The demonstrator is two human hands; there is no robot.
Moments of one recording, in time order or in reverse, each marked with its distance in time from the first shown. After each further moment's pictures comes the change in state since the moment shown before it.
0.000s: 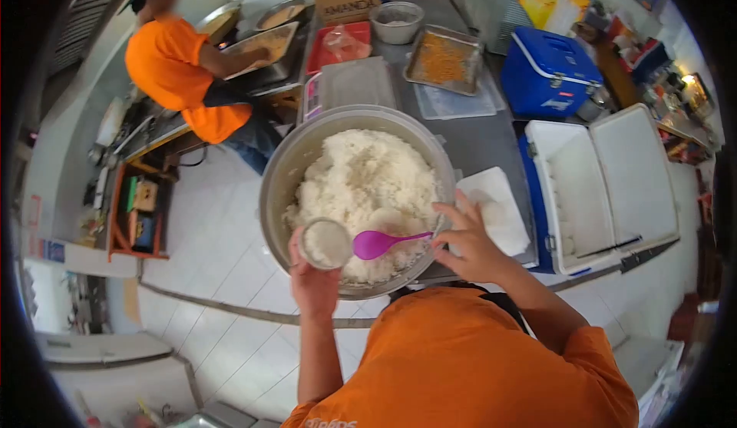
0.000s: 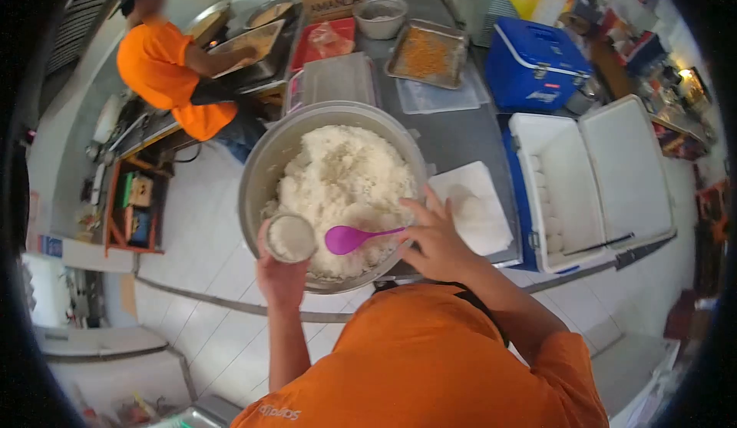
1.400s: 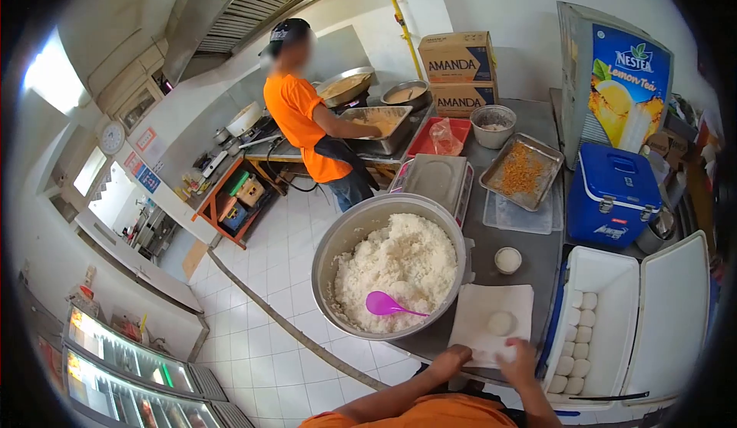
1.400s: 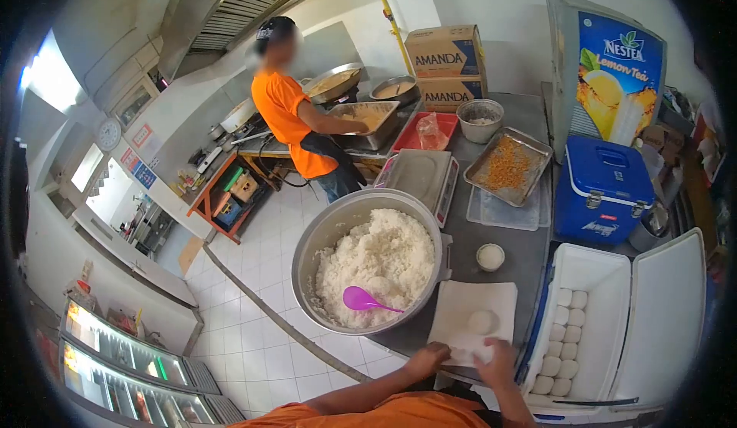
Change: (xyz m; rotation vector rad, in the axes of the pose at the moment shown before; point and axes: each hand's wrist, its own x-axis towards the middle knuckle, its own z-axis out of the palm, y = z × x) left_hand -0.027 -0.366 0.032 1.678 -0.529 0.234; right_hand -0.144 0.234 0.032 0.133 0.354 0.130
